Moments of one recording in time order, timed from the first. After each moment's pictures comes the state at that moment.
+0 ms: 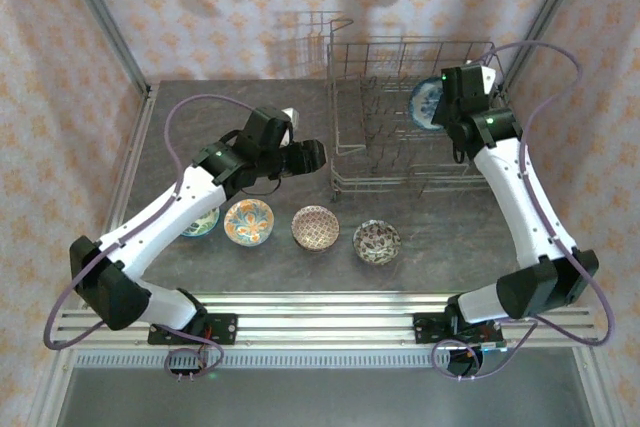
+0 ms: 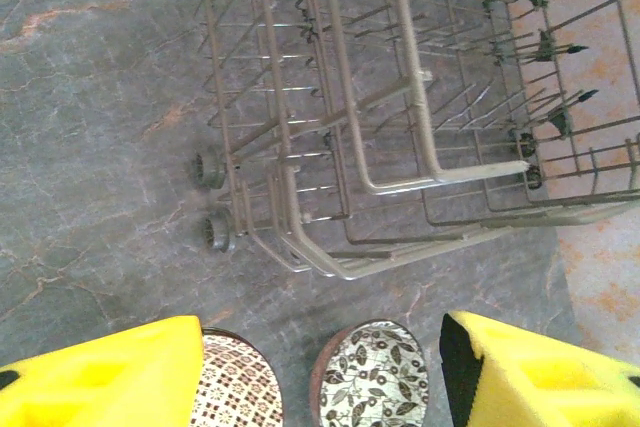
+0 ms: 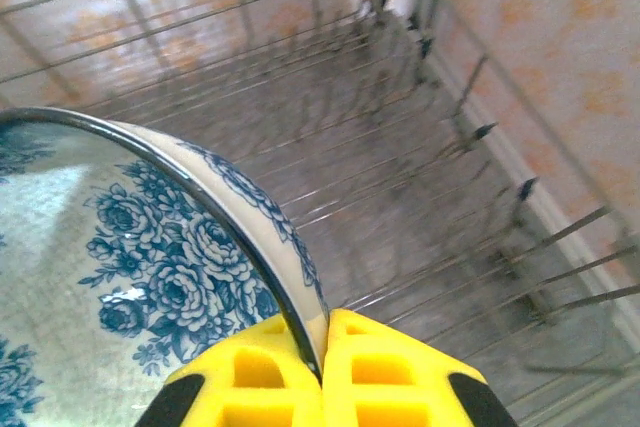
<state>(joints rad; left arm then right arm) -0.59 1.41 1.36 -0.68 0.09 -0.72 0.22 1.43 1.60 -0.91 0.49 0.41</state>
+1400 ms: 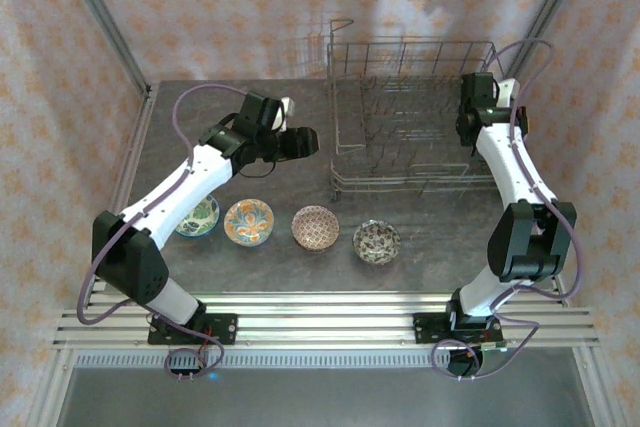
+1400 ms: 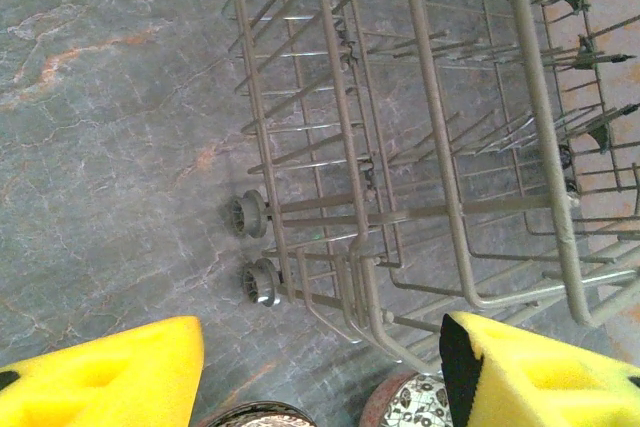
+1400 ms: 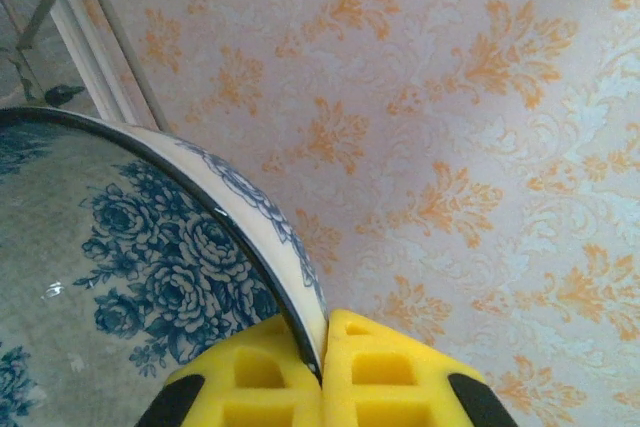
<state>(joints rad) -0.44 1.56 1.40 -0.62 0.24 -0.60 -0.01 1.63 1.45 -0.73 1.01 -0.12</state>
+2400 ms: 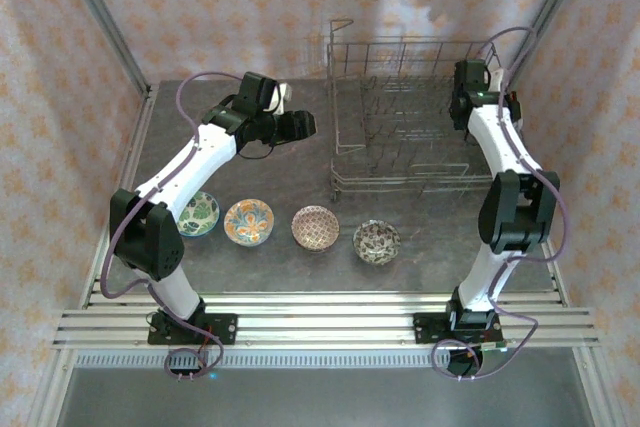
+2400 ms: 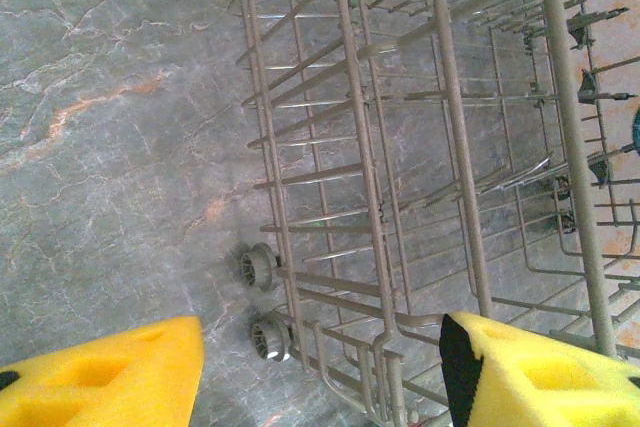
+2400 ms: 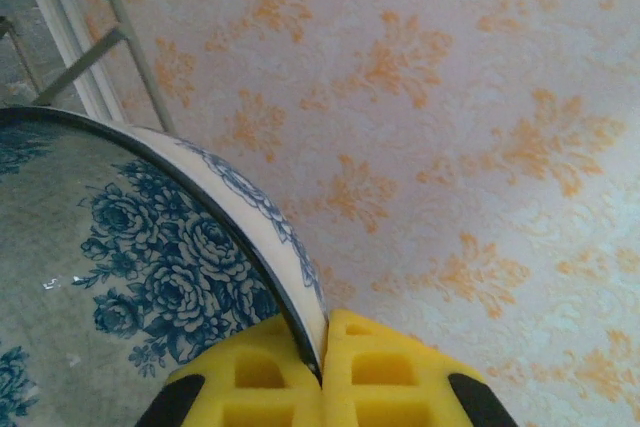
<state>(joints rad) -0.35 1.71 1.56 -0.64 0.33 -0.57 -0.01 1.85 1.64 -0.71 1.04 -0.19</state>
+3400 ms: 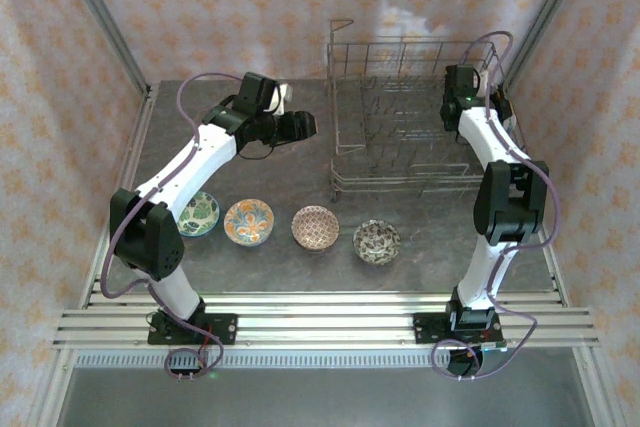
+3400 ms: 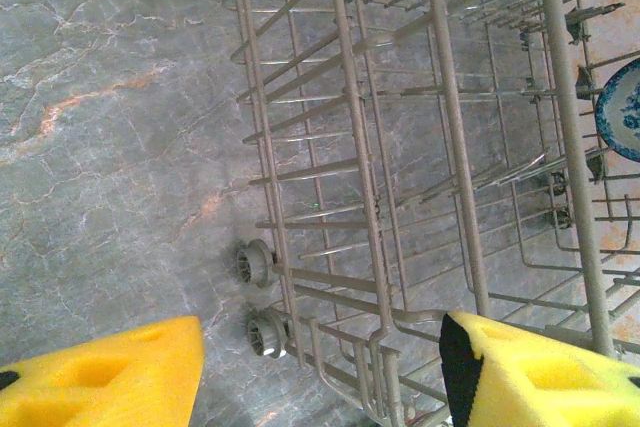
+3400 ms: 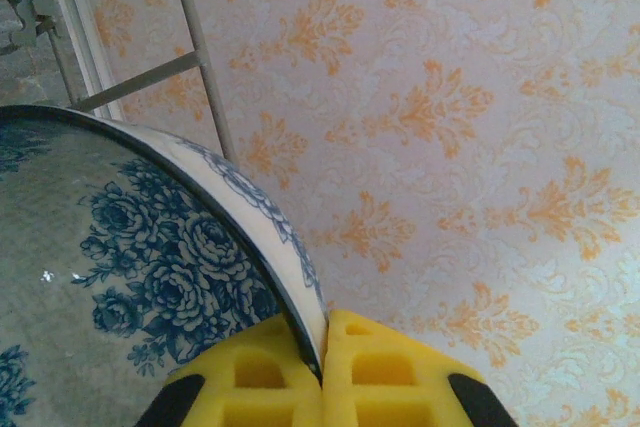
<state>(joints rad) -0.35 1.71 1.55 -0.64 0.34 -0.57 0.01 1.91 1.60 -0.54 1.09 -0.37</state>
